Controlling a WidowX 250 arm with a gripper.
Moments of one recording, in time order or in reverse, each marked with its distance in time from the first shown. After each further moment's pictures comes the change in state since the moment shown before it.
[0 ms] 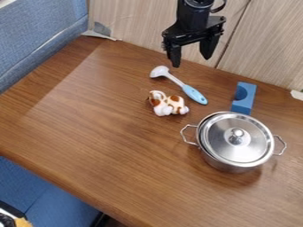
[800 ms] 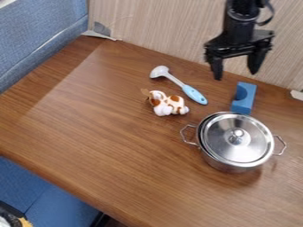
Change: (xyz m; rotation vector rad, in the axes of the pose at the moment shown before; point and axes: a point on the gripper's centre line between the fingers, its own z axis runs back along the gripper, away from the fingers) arm -0.060 -0.058 0.004 -0.117 0.083 -0.240
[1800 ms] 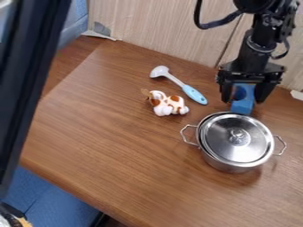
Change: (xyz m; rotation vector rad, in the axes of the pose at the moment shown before) arm -0.016 -0.006 -0.052 0.141 0.055 -0.127
